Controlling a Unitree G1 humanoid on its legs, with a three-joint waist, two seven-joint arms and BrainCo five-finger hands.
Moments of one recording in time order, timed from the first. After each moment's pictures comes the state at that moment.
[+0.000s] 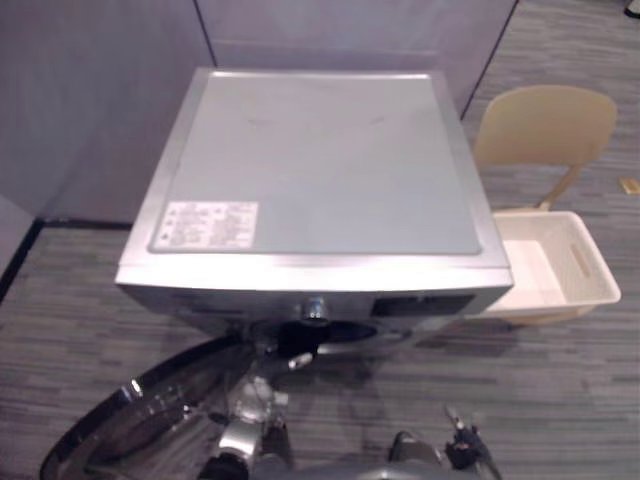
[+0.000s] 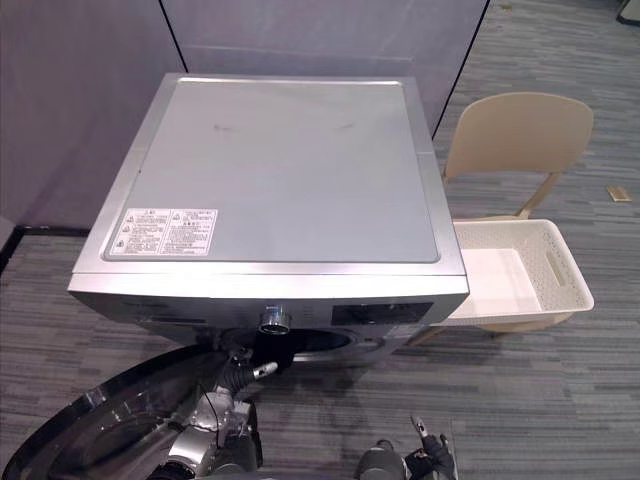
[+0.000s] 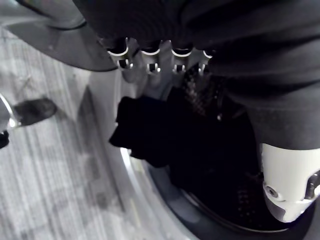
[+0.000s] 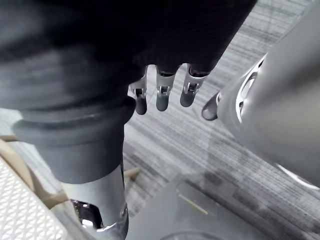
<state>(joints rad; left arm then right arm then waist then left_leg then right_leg) 0.00 0.06 -0.13 0.76 0.13 -0.05 0.13 0.11 0.03 -0.39 0.97 0.64 -0.11 -0.12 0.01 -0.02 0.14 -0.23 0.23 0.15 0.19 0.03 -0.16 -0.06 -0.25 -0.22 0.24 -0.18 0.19</state>
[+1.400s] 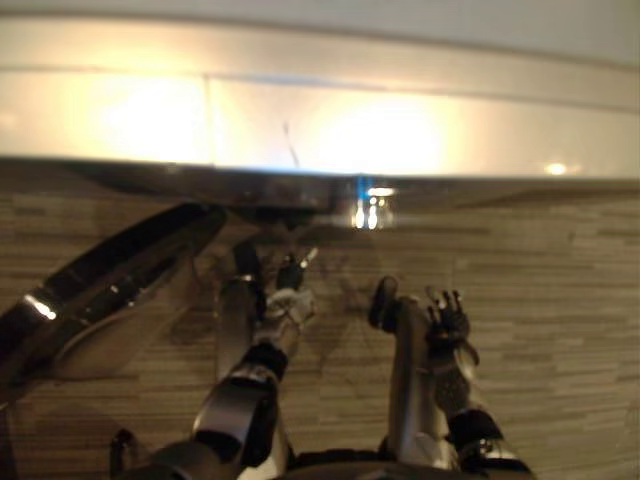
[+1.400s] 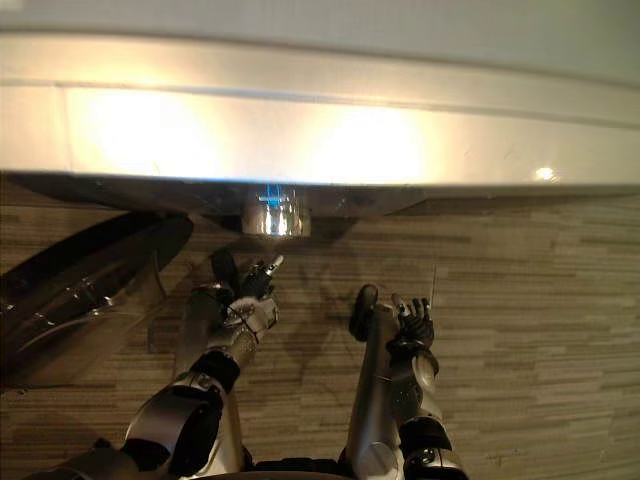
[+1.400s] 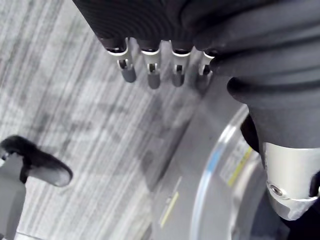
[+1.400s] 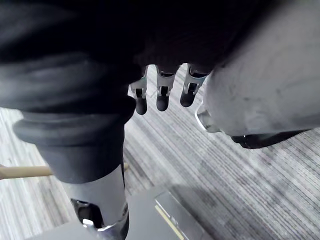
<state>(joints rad) -0.61 -0.06 0.02 0.99 -0.52 -0.07 0.23 -0.17 -0.01 -0.15 0.61 0.75 -0.23 -0.18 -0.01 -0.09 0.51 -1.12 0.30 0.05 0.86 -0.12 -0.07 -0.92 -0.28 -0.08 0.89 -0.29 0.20</state>
